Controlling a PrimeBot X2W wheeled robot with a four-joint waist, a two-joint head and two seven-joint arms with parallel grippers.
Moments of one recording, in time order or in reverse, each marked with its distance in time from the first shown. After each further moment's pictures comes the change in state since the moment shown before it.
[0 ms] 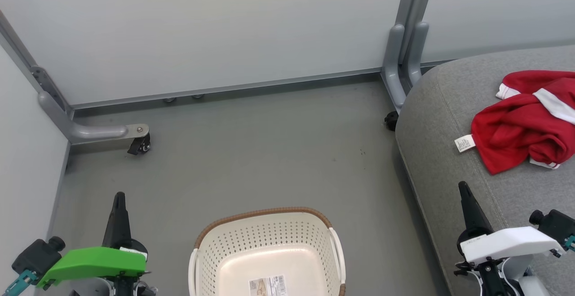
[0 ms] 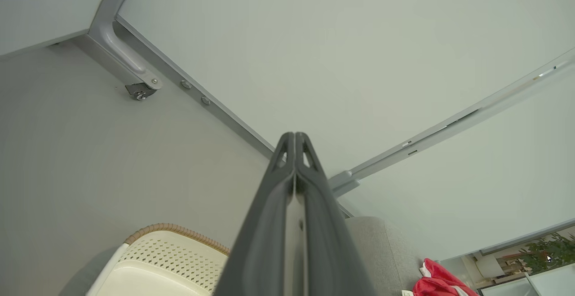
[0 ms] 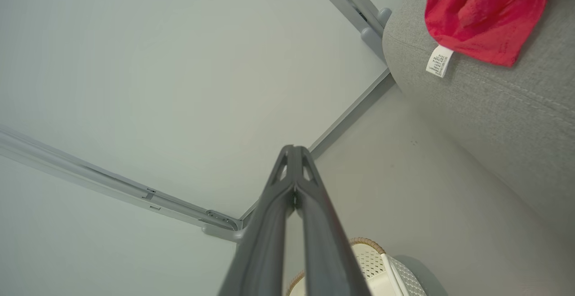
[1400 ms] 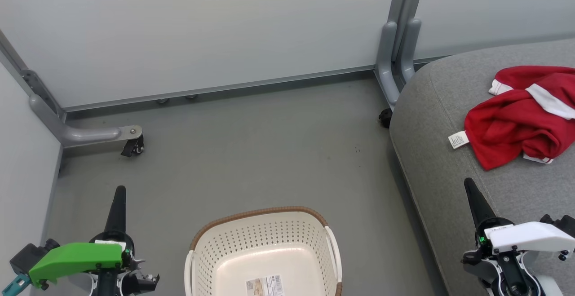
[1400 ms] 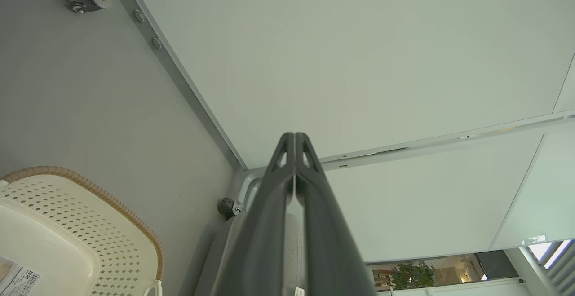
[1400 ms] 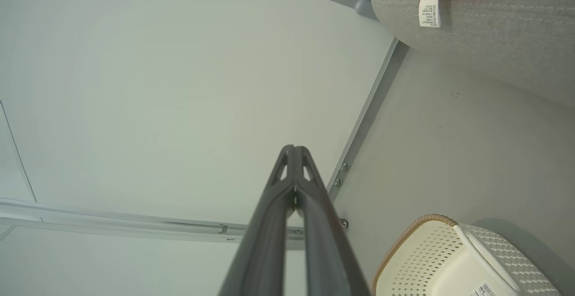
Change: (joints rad) left arm -0.031 0.000 0.023 0.007 -0.422 -0.006 0.105; right arm -0.026 -0.003 -0.047 0.018 0.406 0.000 0.112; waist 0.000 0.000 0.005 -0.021
